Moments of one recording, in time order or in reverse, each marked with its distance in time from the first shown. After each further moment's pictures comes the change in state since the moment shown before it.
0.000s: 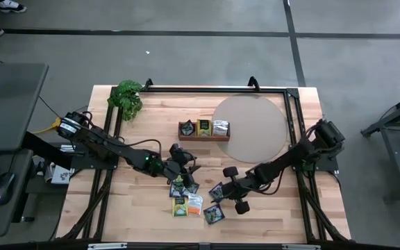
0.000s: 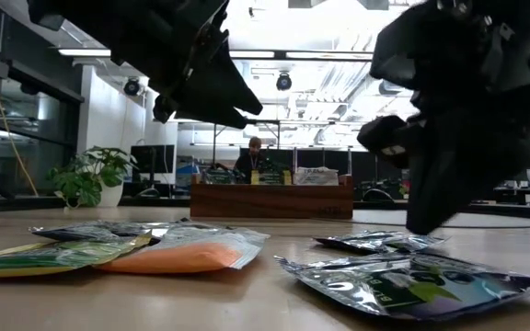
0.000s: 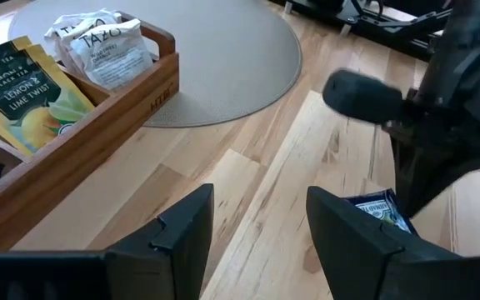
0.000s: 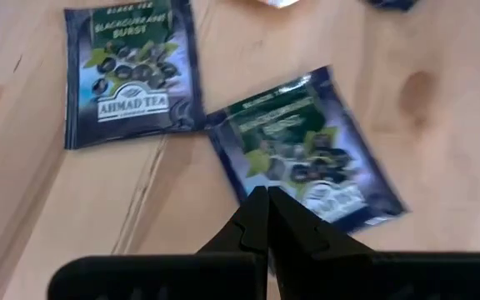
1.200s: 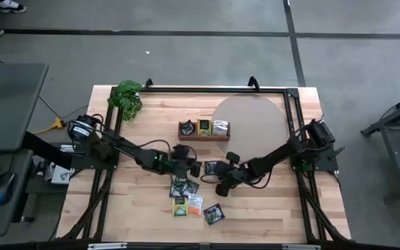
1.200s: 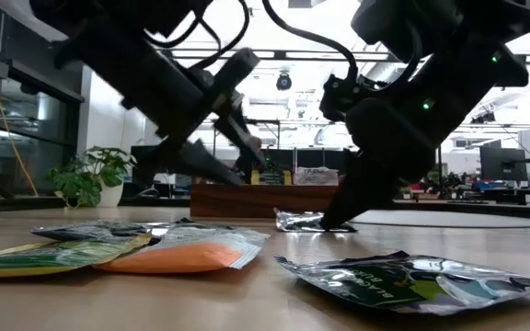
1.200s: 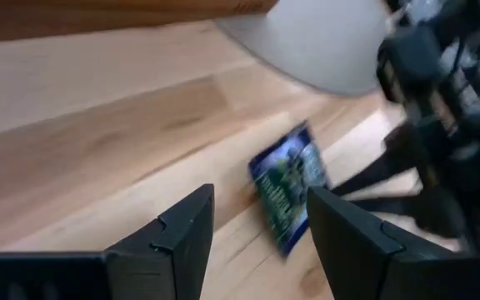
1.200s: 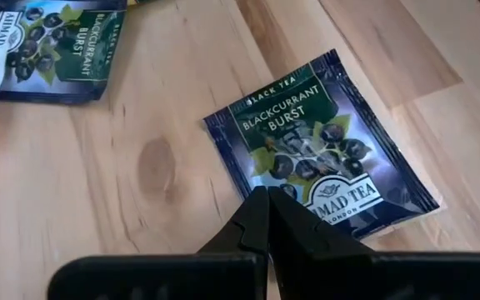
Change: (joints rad) left arm 0.062 0.142 -0.001 0.008 0.058 -0.645; right arm -0.118 0.093 -0.002 0.103 0.339 0.414
